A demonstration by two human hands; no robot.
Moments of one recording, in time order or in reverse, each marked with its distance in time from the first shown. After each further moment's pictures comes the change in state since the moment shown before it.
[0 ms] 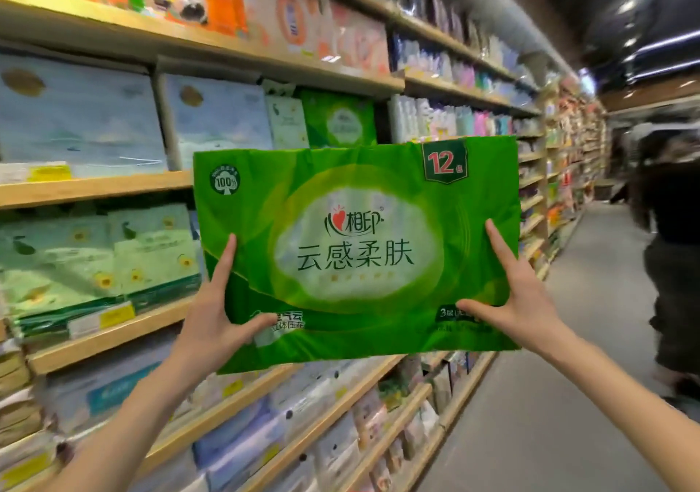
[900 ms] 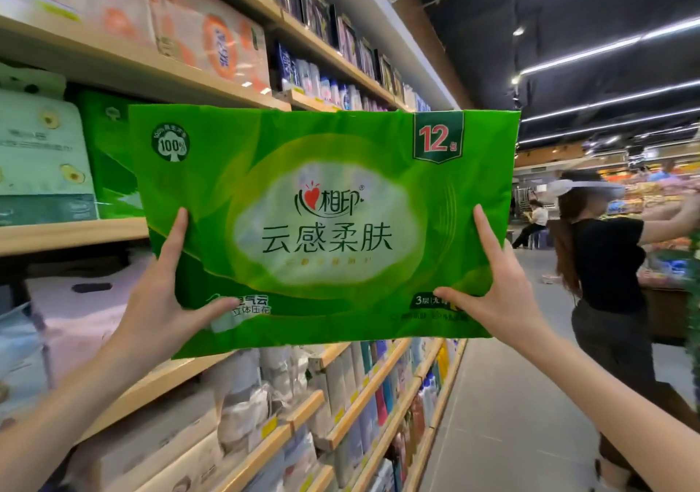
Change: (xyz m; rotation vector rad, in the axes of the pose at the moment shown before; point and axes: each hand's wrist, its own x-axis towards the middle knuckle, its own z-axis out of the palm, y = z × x) left_hand 0.379 -0.038 0.335 -0.070 0.085 0.240; right_hand 0.331 0.306 0.030 -0.065 0.261 -0.100
